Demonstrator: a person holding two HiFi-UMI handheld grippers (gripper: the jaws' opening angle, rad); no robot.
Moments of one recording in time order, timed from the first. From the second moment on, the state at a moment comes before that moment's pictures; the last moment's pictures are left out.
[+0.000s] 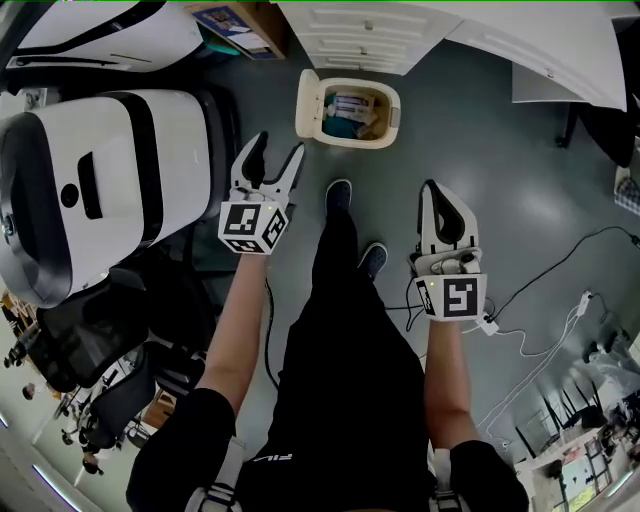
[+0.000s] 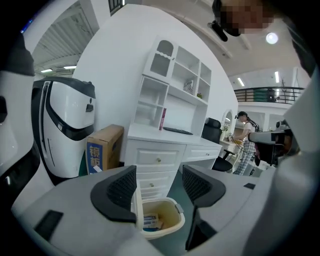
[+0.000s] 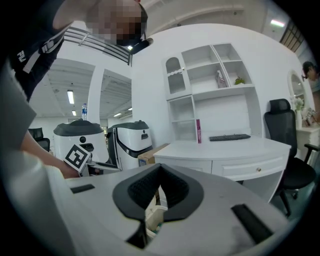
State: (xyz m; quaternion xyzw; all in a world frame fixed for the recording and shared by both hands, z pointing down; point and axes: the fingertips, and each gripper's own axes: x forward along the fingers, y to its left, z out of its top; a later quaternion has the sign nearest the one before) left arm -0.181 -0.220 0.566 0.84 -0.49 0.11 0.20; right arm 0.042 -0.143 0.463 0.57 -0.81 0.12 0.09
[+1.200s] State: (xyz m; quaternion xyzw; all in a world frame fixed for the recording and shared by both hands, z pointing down) left arm -0.164 -0.268 0.781 0.84 -0.44 0.21 0.24; right arm 0.058 -0.147 0.614 0.57 -0.80 0.17 0.11
